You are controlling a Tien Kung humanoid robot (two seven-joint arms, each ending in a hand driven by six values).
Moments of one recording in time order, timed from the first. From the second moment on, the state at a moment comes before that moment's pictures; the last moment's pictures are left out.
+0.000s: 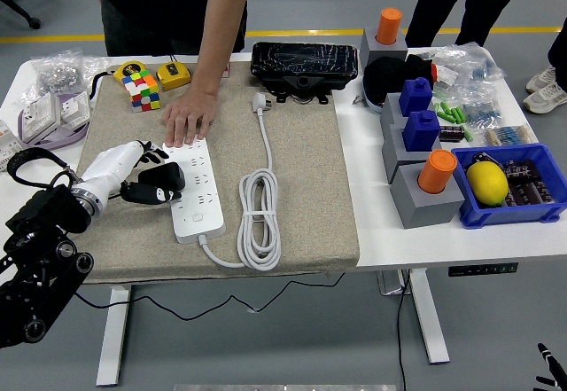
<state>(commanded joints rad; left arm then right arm) -0.29 0.26 -1.18 -1.23 2.08 -0.02 0.18 0.16 -0.15 1.40 0.18 -1.14 -0.04 -0.06</state>
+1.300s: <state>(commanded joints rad) -0.29 0.27 -1.15 -1.23 2.08 0.02 0.18 0.16 -0.15 1.39 0.18 -1.13 -0.05 -0.06</state>
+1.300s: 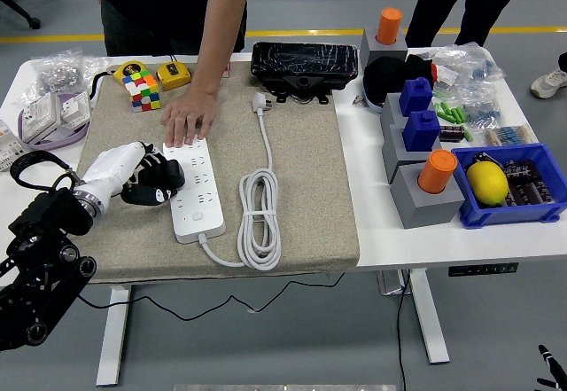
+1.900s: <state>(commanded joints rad) -0.29 0.27 -1.15 -1.23 2.07 0.01 0.17 0.16 -0.15 1.40 0.18 -1.13 -0.05 -0.06</state>
